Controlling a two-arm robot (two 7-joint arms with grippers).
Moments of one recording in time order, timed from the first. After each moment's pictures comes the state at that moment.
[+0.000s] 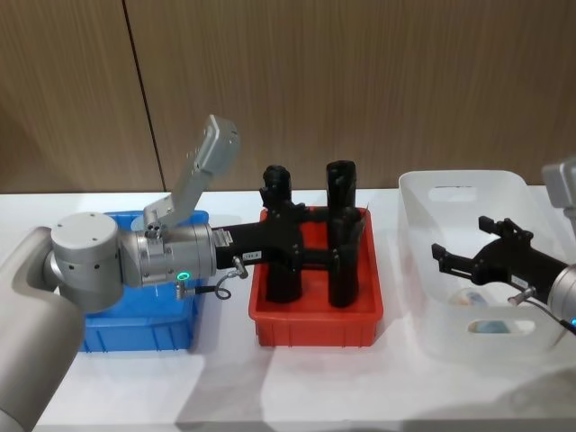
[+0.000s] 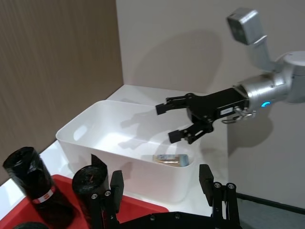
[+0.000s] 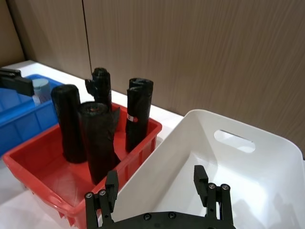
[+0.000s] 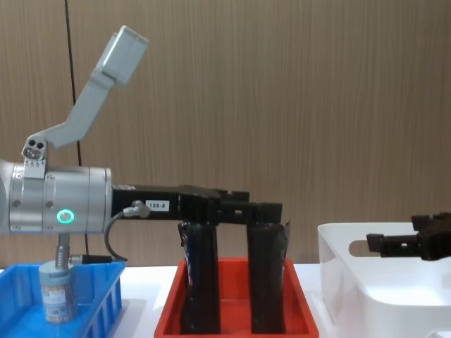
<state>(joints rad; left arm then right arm) -0.63 0.31 0.38 -1.06 -0.37 0.14 -1.04 0.27 0.42 -0.27 -1.47 0.30 0.24 0.38</state>
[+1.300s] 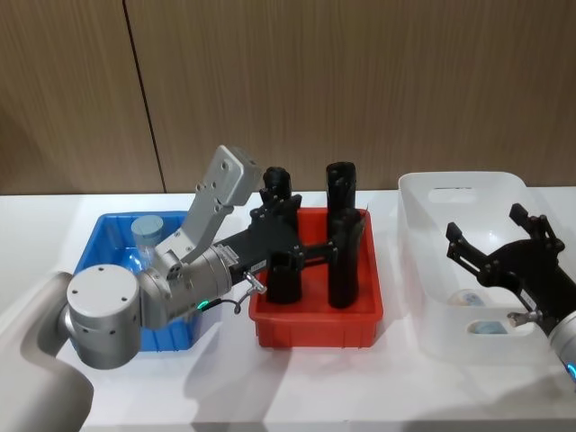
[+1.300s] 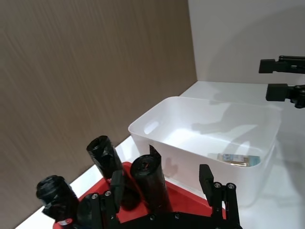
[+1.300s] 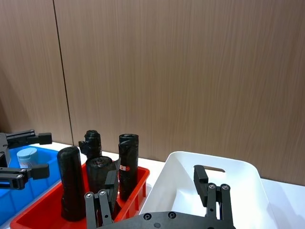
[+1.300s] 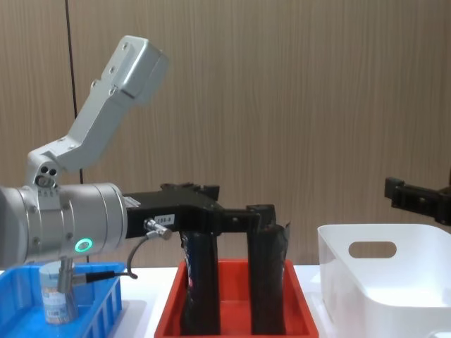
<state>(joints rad) -0.44 0.34 0.42 -1.34 -0.29 0.08 -0.53 -0.01 0.34 -0.23 -1.77 0.29 0.03 0.07</state>
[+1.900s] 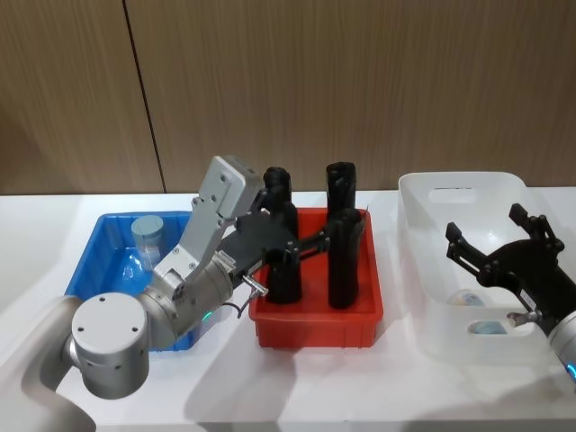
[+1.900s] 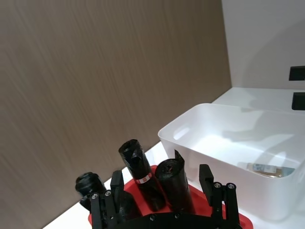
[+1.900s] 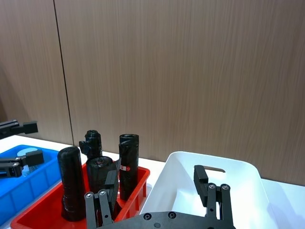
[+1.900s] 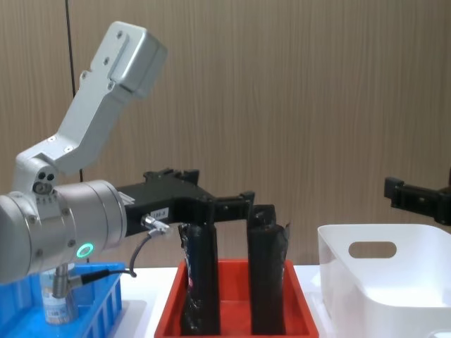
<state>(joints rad) -0.35 0.36 0.44 -1.47 -0.25 0.05 -0.29 -0.01 0.34 -0.23 -1.77 0.29 0.03 0.07</state>
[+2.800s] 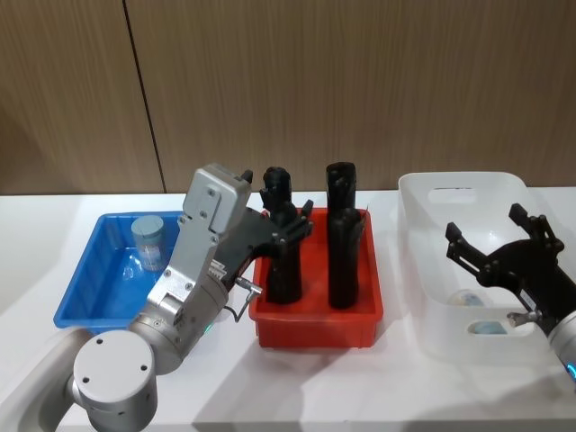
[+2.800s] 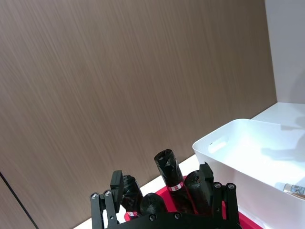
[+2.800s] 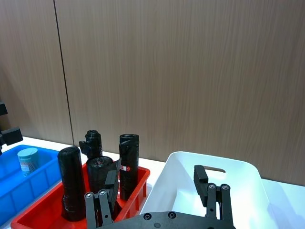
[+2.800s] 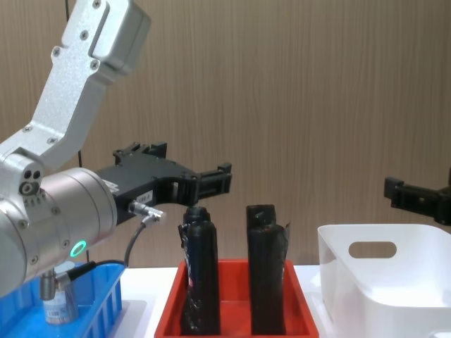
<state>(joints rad) -0.24 0.38 0.46 -1.63 -0.20 0.01 -0.01 -0.01 0.34 -0.23 -1.77 0.29 0.03 0.07</state>
